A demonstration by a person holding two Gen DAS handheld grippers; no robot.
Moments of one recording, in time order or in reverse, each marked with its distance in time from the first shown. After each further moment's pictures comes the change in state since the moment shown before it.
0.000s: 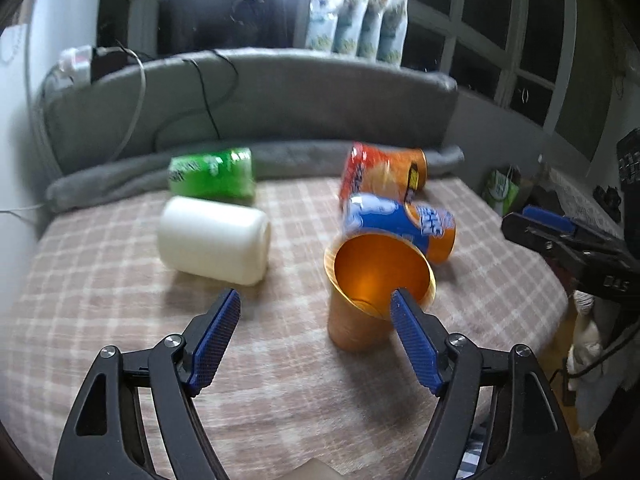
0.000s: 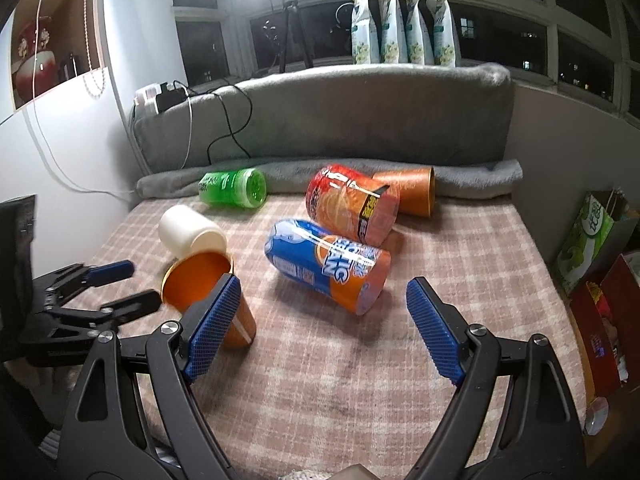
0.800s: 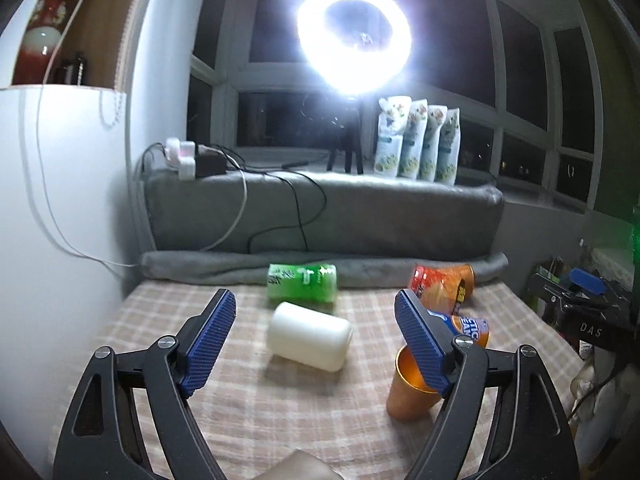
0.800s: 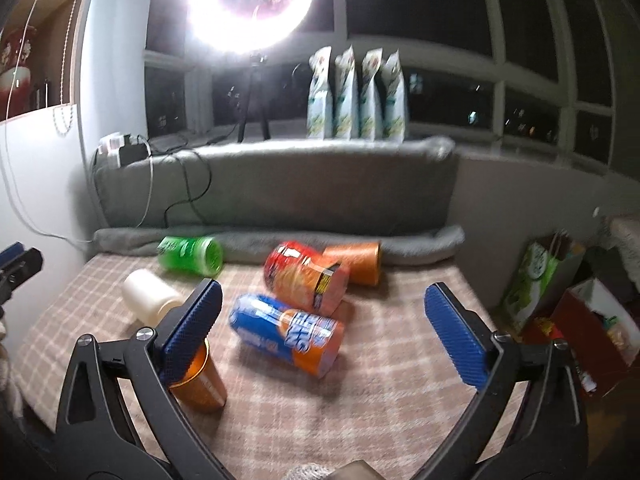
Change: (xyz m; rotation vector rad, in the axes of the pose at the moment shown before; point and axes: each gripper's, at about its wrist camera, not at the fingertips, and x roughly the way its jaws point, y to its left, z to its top) left arm -0.086 0.022 0.020 -0.076 -0.362 0.242; right arm -0.032 0.018 0.022 -0.016 -0.232 -0.237
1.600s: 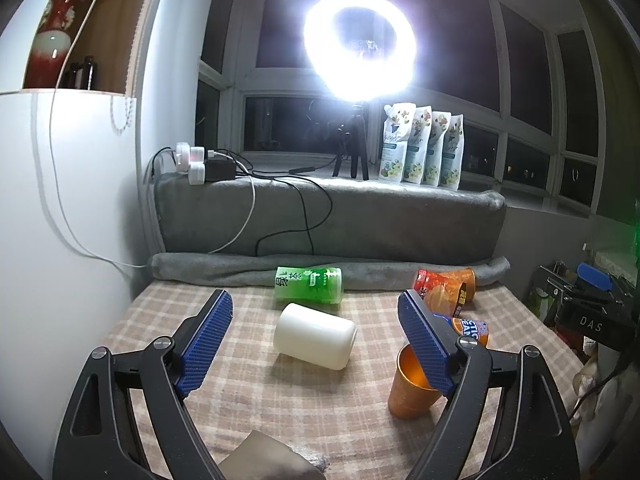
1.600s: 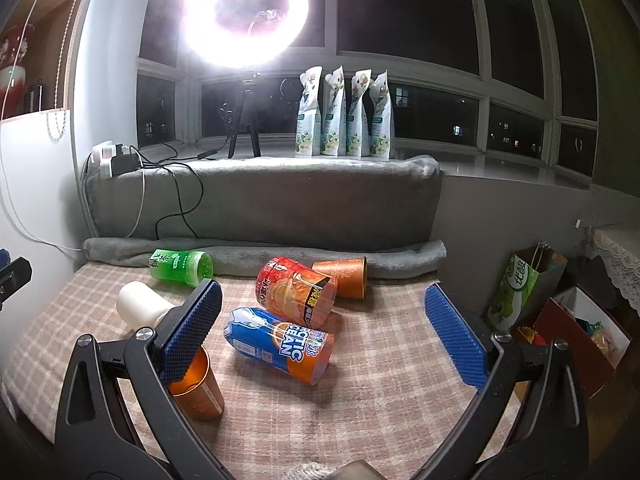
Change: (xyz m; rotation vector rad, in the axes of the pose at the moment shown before) left arm -0.011 -0.001 -0.002 -0.005 -0.006 0.013; right arm -0.015 0.006 0.007 -0.002 -0.033 -0.047
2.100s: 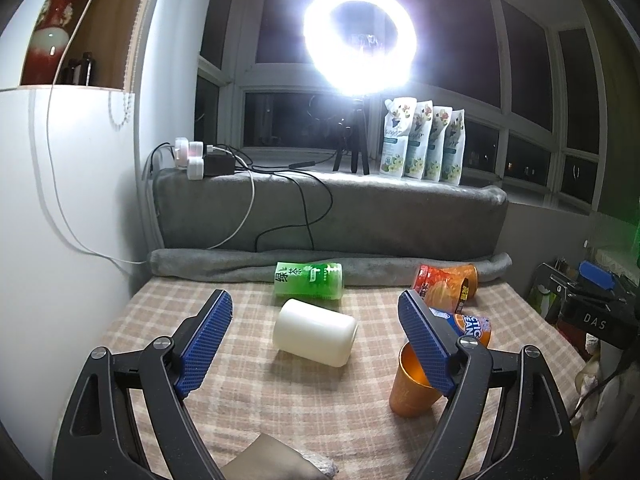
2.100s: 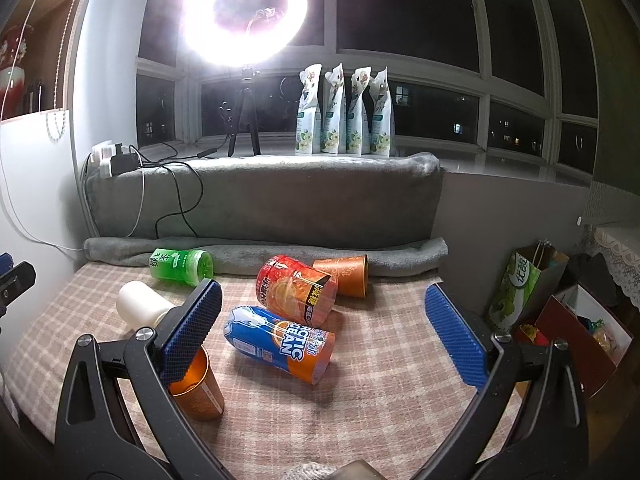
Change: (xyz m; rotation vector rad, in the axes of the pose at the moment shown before) left arm 0.005 0.000 -0.003 0.004 0.015 0.004; right arm 0.001 0.000 0.000 0.003 0.001 0.002
